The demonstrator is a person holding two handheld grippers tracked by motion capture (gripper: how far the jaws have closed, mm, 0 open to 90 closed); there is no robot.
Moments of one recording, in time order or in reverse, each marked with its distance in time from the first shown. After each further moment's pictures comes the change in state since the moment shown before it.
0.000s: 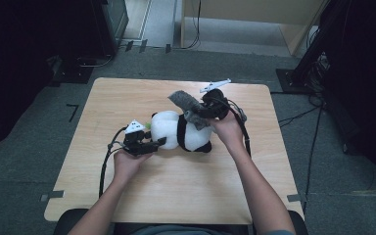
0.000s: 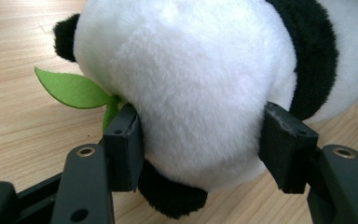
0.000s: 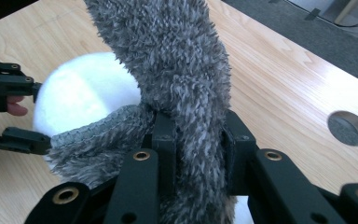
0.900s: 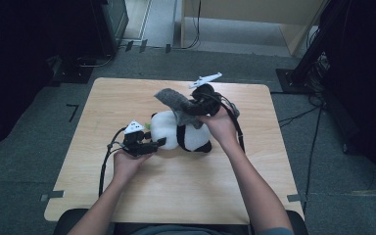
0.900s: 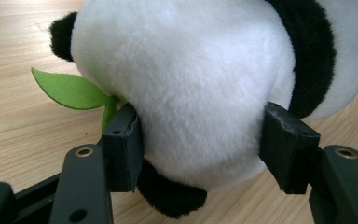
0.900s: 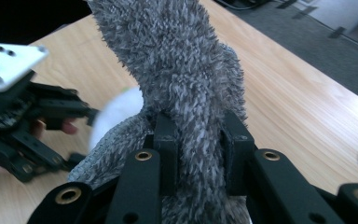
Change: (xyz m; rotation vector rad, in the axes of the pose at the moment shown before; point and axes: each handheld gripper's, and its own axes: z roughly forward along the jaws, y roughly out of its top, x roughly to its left) left arm 0.002 -0.002 0.000 -0.004 -0.013 -0.004; right arm 0.033 0.032 -0.005 -0.018 0.075 -0.060
